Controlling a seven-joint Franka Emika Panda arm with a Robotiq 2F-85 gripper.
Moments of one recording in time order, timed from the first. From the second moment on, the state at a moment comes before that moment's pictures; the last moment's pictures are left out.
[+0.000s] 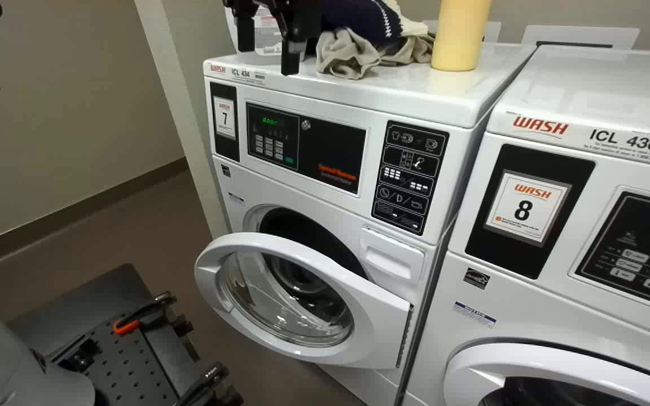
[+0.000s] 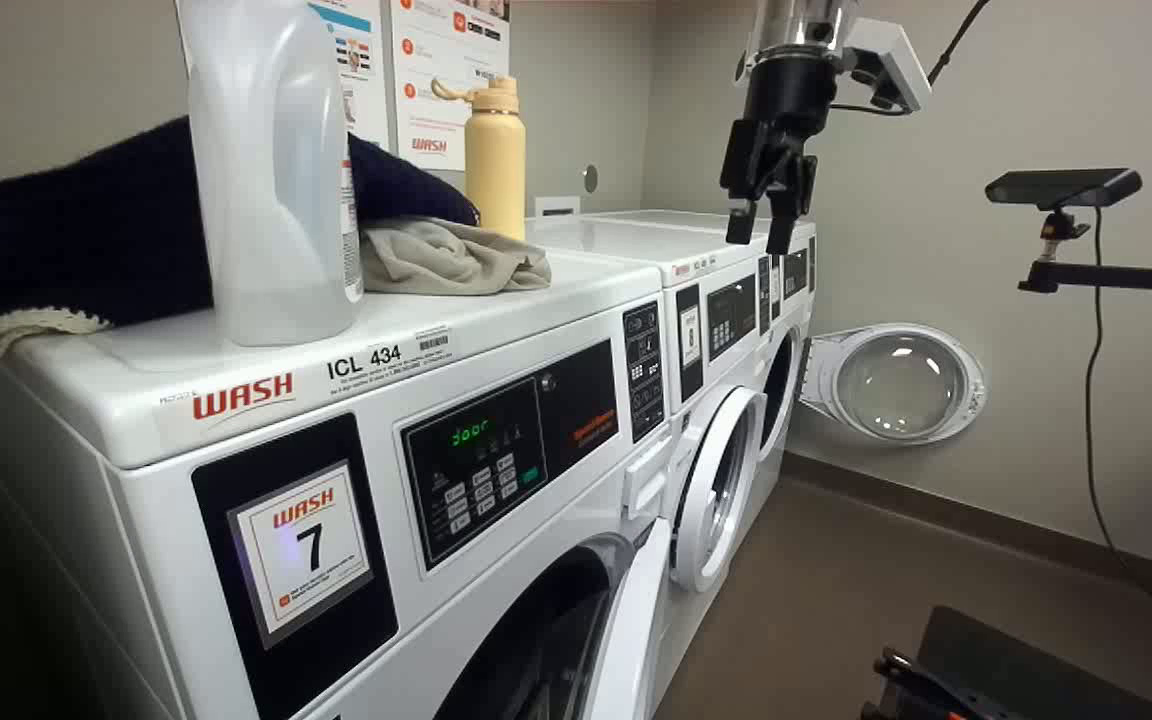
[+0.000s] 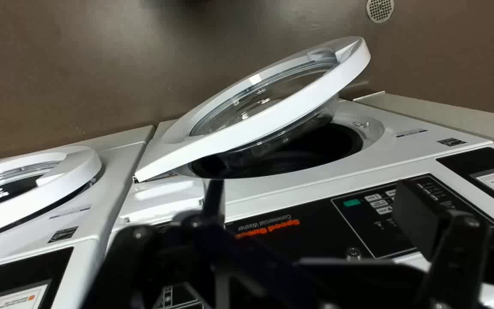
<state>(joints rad) -0.01 -0.40 -0.22 -2.11 0.09 1.66 -0.19</state>
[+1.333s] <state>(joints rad) -0.01 -0.36 -0.06 -2.28 0.05 1.97 -0.18</state>
